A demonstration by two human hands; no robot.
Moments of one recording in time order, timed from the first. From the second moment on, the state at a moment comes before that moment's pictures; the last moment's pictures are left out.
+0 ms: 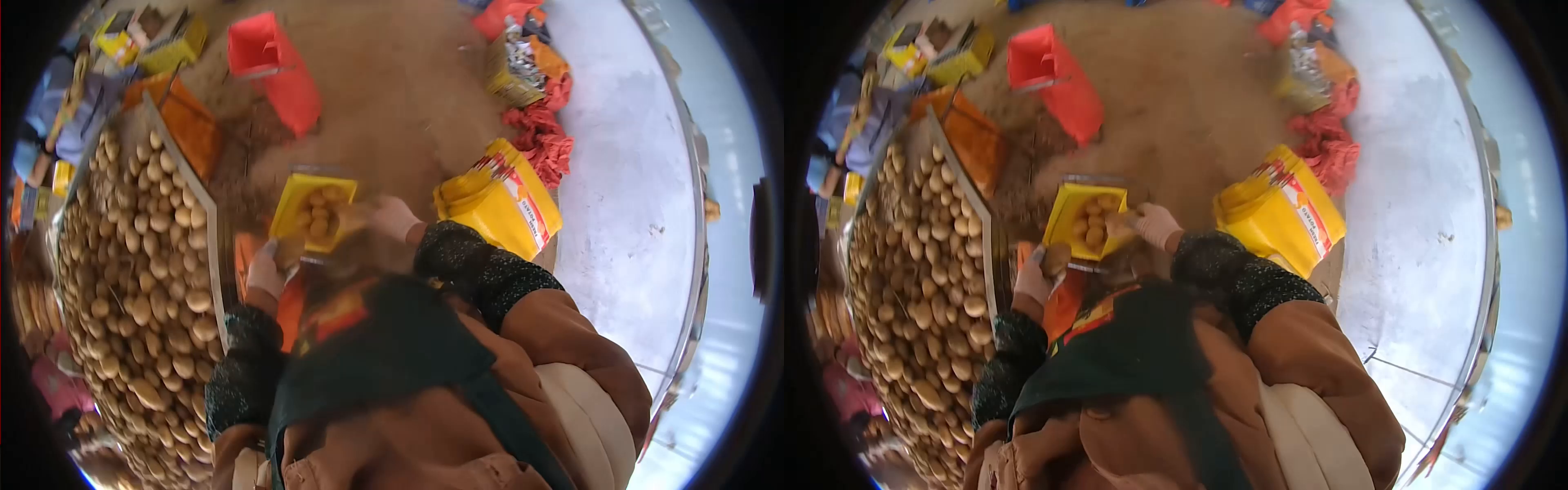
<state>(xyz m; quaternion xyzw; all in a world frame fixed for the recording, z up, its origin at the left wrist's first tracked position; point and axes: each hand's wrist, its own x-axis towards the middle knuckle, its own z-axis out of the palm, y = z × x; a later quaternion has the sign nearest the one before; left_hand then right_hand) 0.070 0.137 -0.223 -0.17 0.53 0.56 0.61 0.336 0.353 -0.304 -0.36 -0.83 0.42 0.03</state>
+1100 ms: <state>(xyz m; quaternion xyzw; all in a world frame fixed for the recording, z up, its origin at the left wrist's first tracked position) 0.010 0.283 -0.318 0.37 0.85 -0.06 0.37 0.269 0.477 -0.322 -0.68 -0.11 0.72 -0.11</state>
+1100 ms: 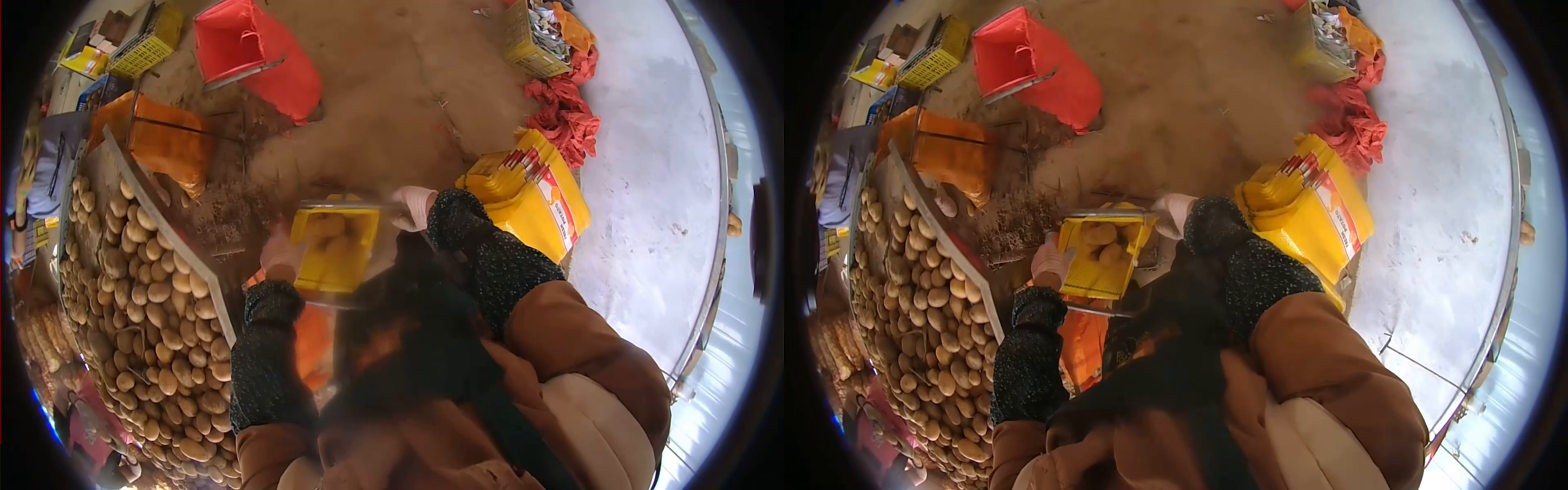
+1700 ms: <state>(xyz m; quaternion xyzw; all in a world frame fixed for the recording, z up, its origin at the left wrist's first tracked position) -0.023 0.232 -0.408 0.41 0.78 -0.04 0.47 0.288 0.512 -0.263 -0.49 -0.80 0.21 0.27</state>
